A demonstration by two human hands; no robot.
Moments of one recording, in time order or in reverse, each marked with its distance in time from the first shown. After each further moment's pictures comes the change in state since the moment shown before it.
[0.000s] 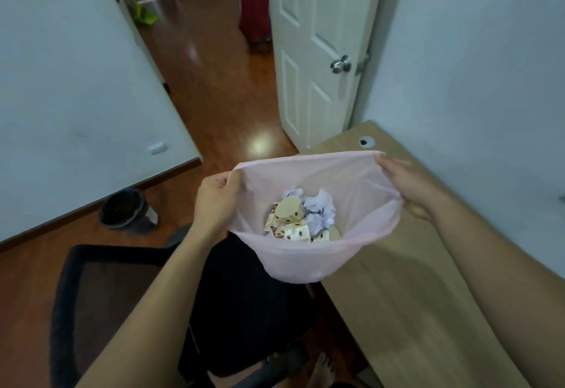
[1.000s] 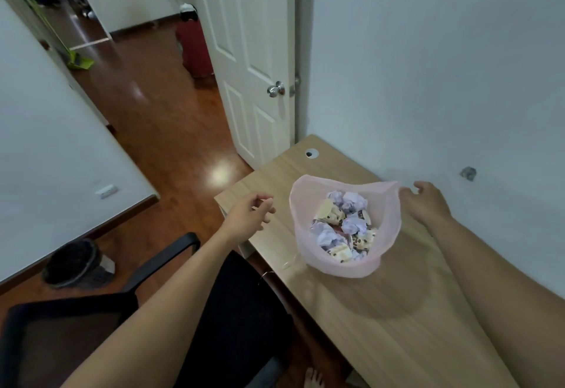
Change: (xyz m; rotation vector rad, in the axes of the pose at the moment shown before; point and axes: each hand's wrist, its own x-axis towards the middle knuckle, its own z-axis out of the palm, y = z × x) left_hand -0.018 0.012 0.115 0.037 -0.550 0.081; right_hand -0.054 0.088 -0.154 -0.368 0.567 0.163
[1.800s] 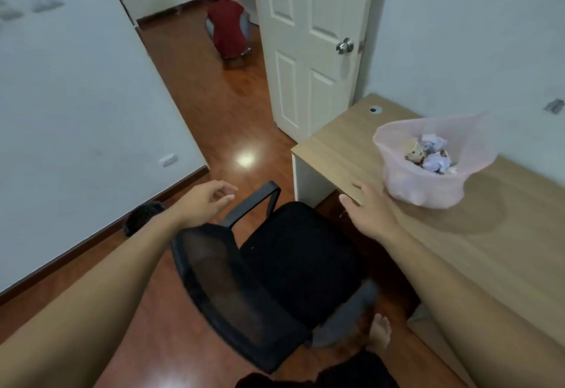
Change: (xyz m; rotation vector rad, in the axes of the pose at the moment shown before) left_hand -0.182 -0.226 -0.346 0.604 -0.131 0.174; right_hand -0.387 -0.070 0.274 -0.082 -0.262 -0.351
